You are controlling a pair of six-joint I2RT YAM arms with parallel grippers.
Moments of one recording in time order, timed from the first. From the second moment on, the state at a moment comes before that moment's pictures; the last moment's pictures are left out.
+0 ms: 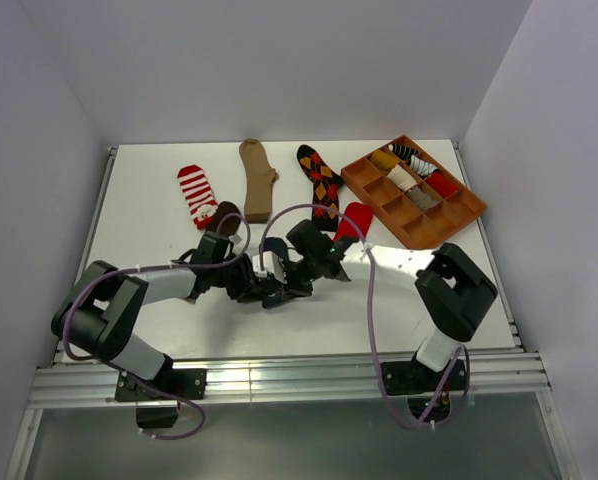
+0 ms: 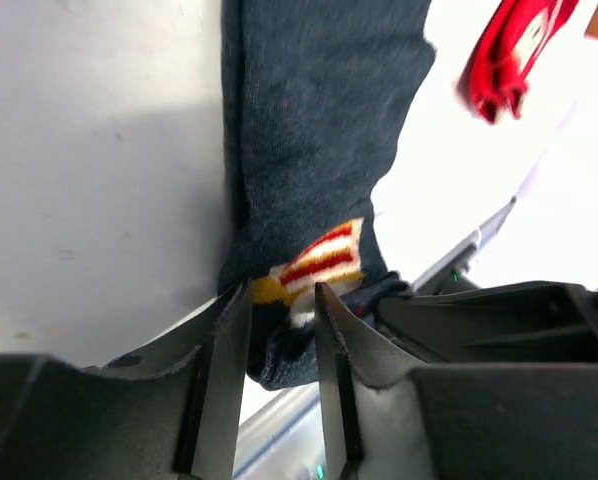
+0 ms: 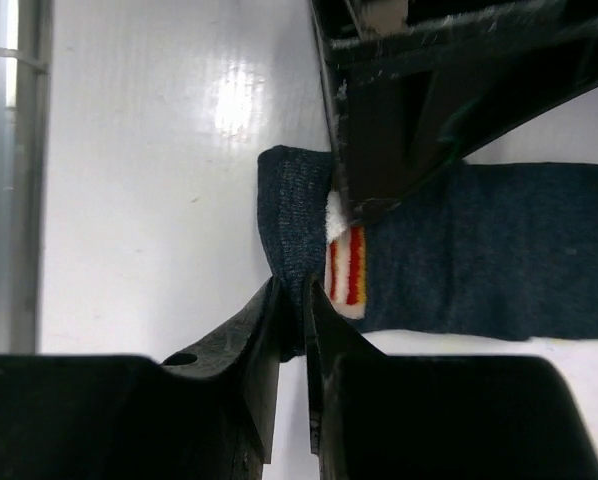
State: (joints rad) left arm -0.47 1.54 0.56 0.06 0.54 -0.97; right arm 0.85 1.65 0.97 -0.30 -0.56 -0.68
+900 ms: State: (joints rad) left arm -0.59 1.40 0.51 0.27 0.27 -0.88; right arm 0.63 2.08 1.41 -0.86 -0.86 -0.53
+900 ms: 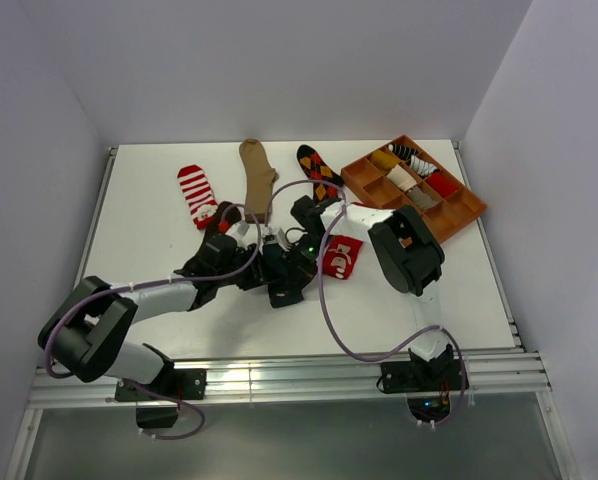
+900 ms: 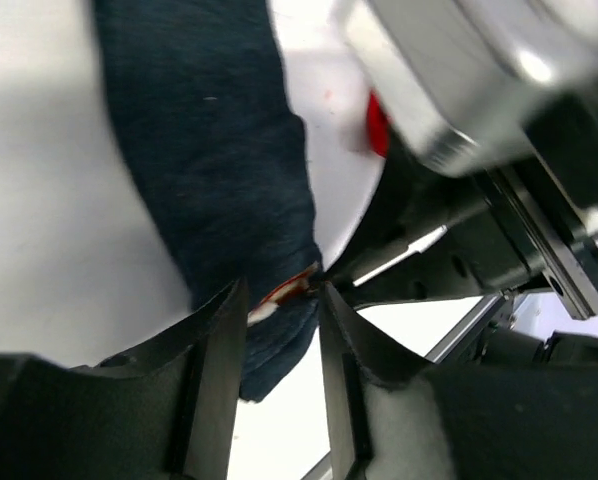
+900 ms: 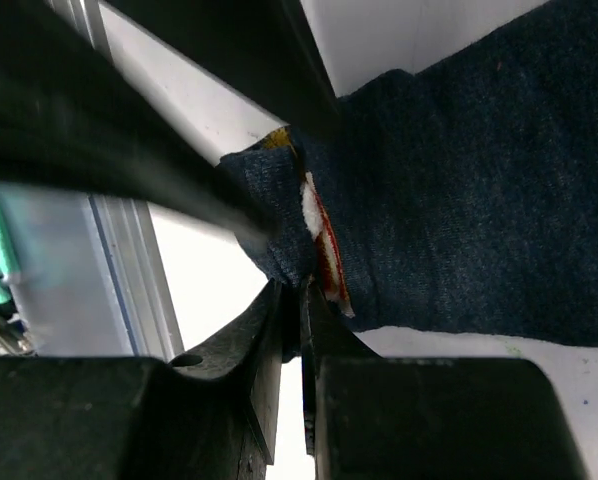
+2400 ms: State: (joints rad) left arm -0.63 1.71 0.56 0.45 0.50 -0.92; right arm 0.49 1.96 1.38 -0.78 -0.77 -0.40
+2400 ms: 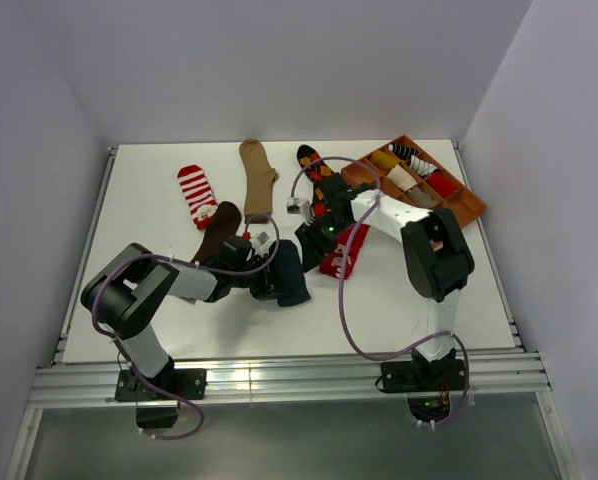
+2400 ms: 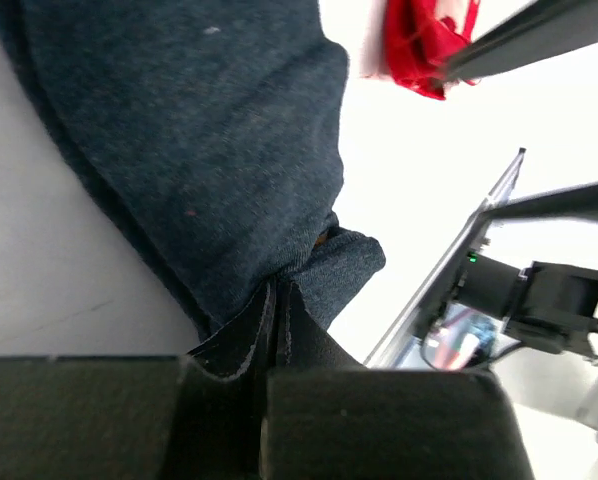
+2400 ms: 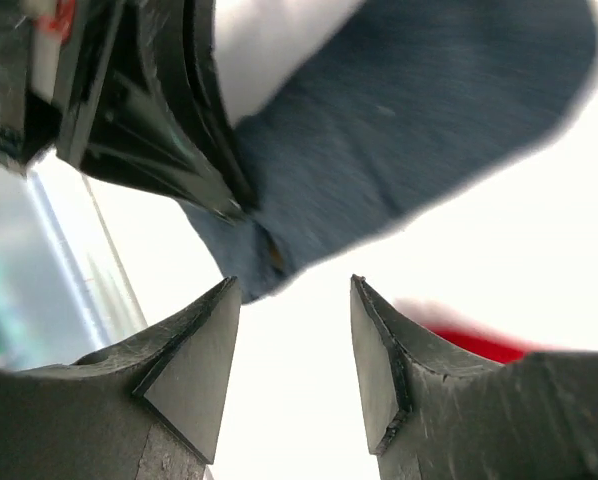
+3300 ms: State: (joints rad) left arm -0.53 1.74 0.74 -0.12 0.66 -1.03; right arm 0.93 1.31 0.65 -0.16 -0.36 -0.75
